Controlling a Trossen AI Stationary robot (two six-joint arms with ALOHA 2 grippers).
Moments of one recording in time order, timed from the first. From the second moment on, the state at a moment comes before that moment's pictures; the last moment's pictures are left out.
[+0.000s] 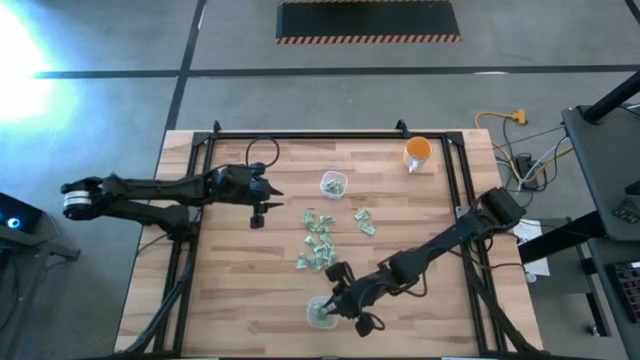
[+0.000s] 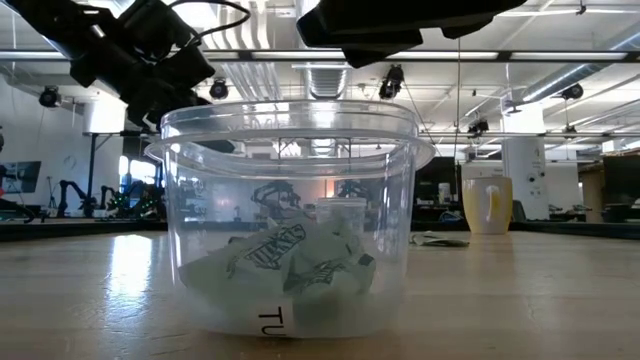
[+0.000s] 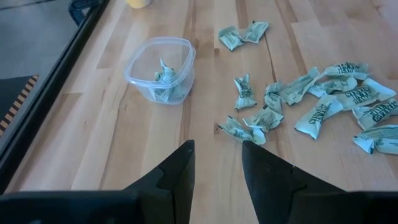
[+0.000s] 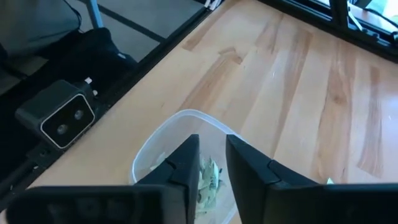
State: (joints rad) left arm 0.26 1.01 0.48 -0.03 0.07 0.27; right arm 0.51 1.88 1.16 0.13 0.08 -0.10
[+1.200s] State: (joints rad) left arm 0.20 1.54 0.50 0.41 0.27 0.27; right arm 0.51 1.81 1.20 -0.41 0.40 0.21
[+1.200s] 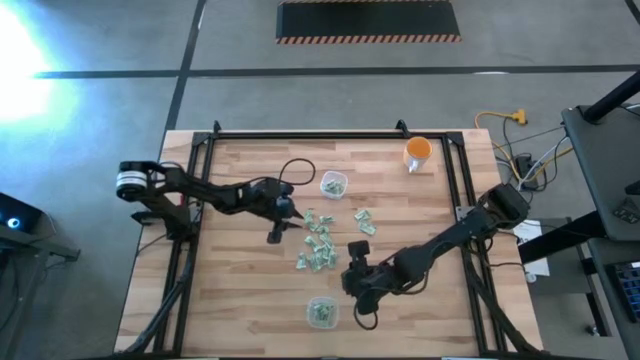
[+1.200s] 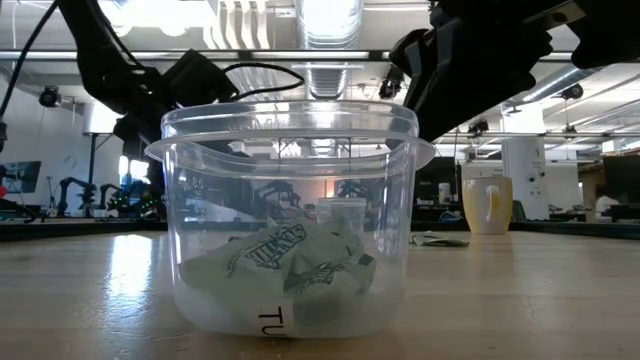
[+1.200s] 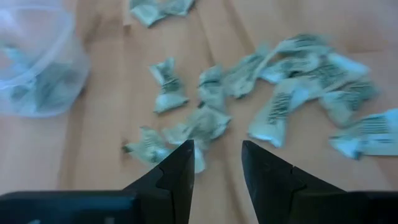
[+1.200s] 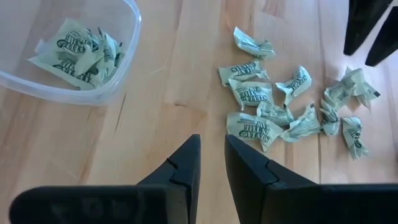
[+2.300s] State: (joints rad) left arm 0.20 1.57 0.50 0.47 0.25 0.27; right arm 0.51 1.81 1.20 -0.40 0.40 0.21
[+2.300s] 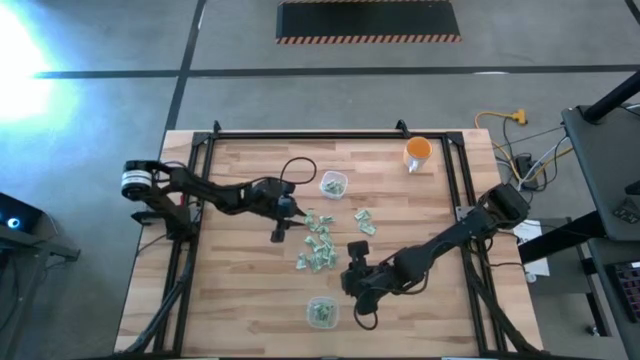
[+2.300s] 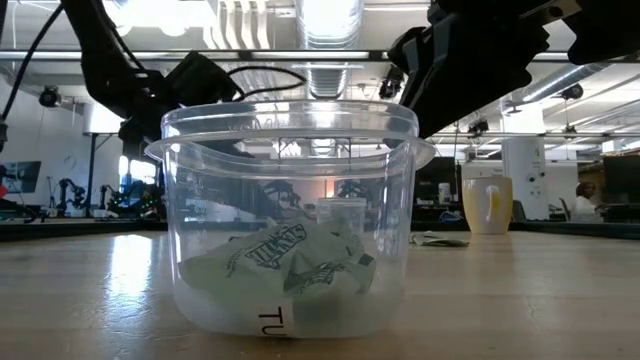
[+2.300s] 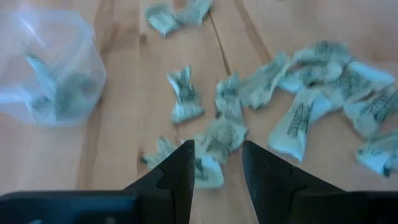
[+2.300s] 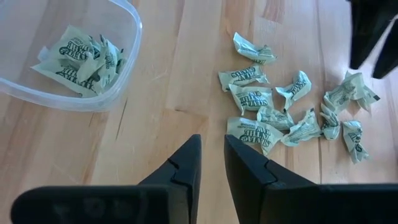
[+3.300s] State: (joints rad) left arm 0.20 1.66 0.53 0.49 0.25 0.29; right arm 0.51 1.81 1.20 -0.39 0.40 0.21
